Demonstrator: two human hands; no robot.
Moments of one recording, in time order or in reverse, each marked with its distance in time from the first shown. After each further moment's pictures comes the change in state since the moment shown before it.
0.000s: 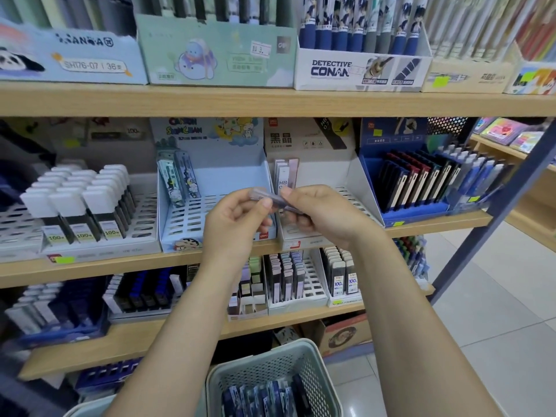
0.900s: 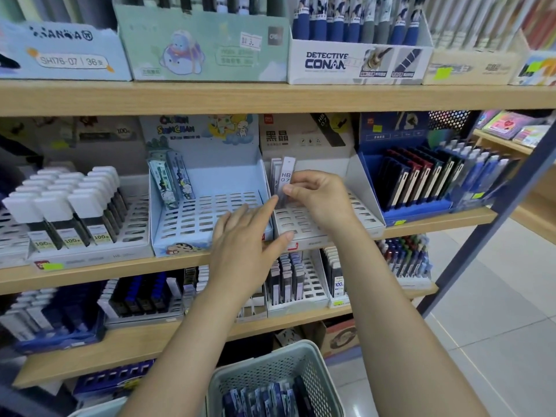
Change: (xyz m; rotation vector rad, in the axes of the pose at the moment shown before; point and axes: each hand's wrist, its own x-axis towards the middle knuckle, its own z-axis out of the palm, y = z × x) left_hand -0.001 -0.027 0.002 1.236 -0.228 0.275; right_hand 0.036 0.025 -0.007 0.004 0.421 -0.127
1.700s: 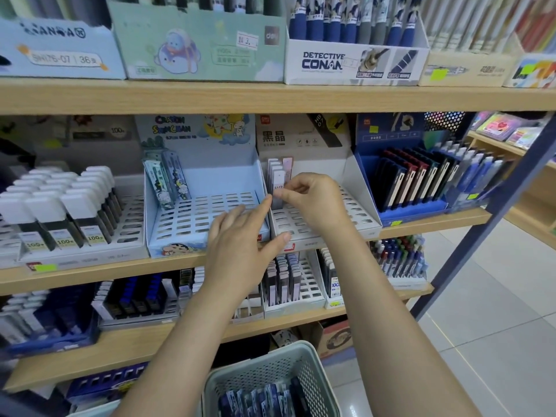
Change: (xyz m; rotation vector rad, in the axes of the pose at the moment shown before) left_hand 0.000 0.001 -0.001 -0.026 0.013 0.010; right_hand 0.002 0.005 0.002 -0.382 0.038 -0.132
